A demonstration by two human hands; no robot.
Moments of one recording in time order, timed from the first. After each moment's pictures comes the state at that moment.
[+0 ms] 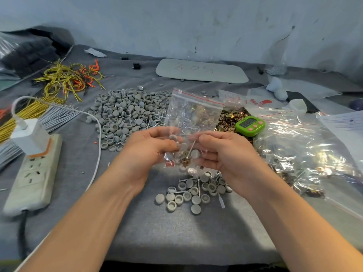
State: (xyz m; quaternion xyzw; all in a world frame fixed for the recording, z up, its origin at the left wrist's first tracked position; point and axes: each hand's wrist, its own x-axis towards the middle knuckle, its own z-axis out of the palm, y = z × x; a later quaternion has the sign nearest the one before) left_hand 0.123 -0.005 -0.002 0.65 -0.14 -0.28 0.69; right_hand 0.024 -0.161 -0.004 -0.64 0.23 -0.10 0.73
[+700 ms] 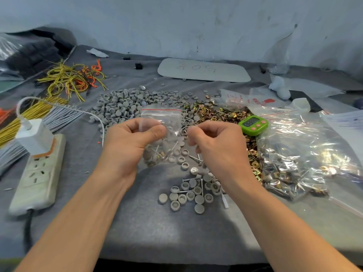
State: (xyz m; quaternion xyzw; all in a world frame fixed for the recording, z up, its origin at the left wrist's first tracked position) left_hand 0.139 0.010 -0.003 0.63 -0.16 -0.14 0.75; right_hand 0.035 -0.139 -0.006 -0.79 0.20 -0.29 0.51
